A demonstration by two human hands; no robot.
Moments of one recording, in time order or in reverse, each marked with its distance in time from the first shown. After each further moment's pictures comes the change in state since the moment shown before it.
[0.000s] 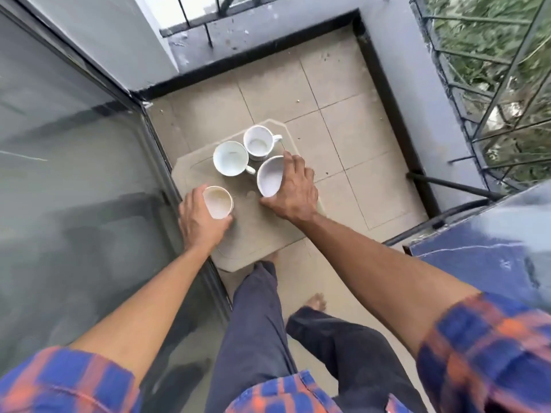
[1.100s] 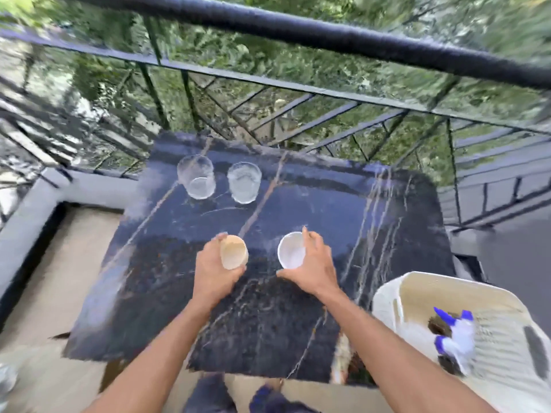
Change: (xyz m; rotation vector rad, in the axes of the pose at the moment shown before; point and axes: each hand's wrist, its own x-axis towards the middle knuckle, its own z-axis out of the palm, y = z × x) left_hand -0.418 0.405 0.159 0.105 -0.684 0.995; right_hand -0.459 0.417 -0.267 0.479 0.497 0.816
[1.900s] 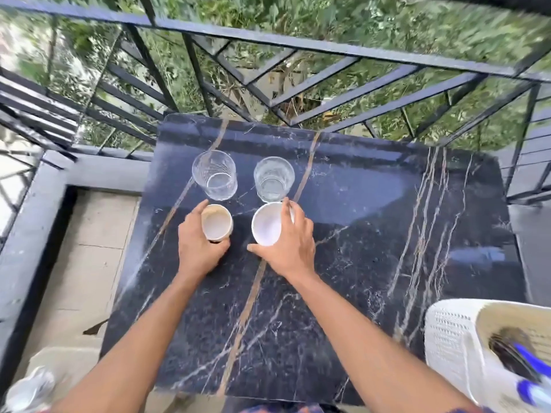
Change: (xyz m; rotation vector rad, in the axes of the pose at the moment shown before) left_hand 0.120 -0.062 -0.053 0.062 0.073 0.005; right_hand 0.078 -0.114 0.062 0.038 0.069 -0.007
